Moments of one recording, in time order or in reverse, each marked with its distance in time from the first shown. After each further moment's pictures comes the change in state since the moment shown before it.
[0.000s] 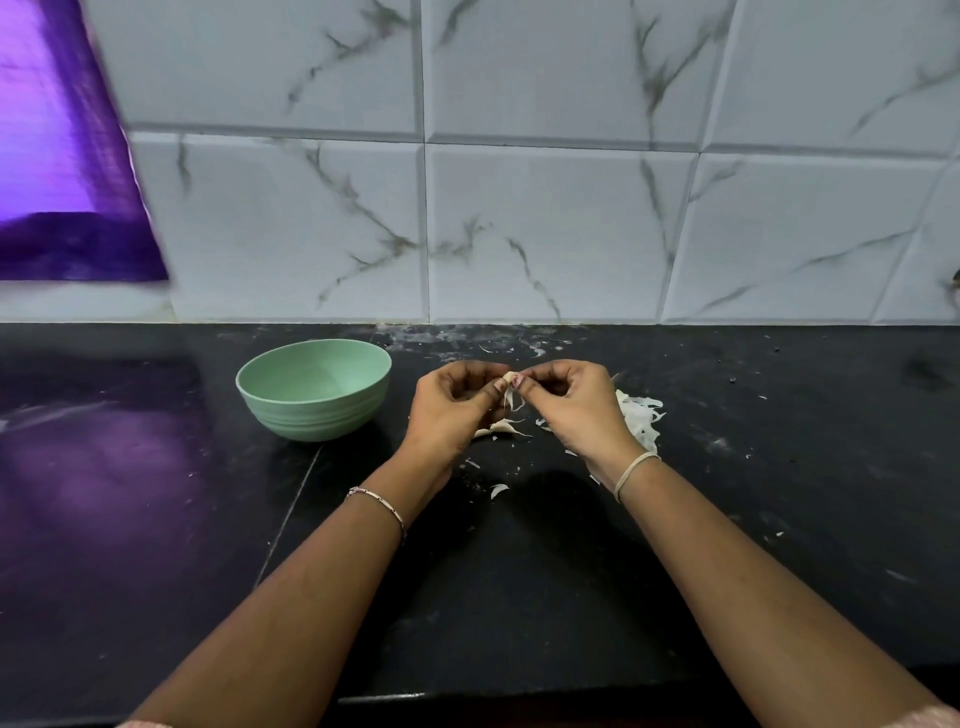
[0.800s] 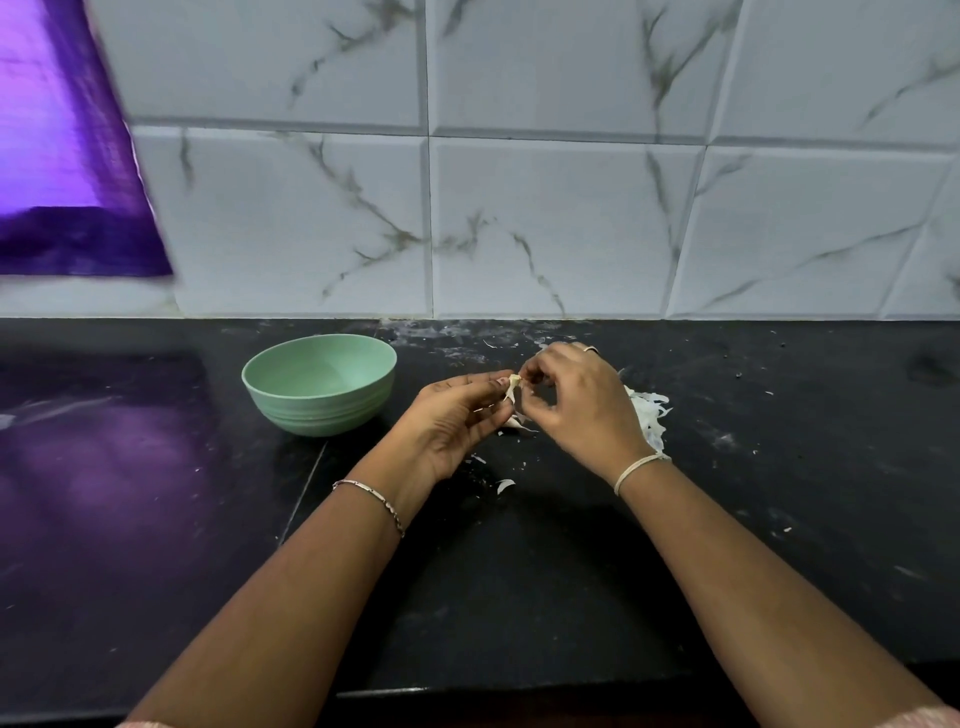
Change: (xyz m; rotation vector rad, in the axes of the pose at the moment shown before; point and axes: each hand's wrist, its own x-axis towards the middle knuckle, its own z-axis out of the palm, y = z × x) left_hand -0.003 0.014 -0.006 -0.328 -0.037 -0.376; right_hand -0.004 -0.005 -0.008 -0.669 -0.003 -0.586
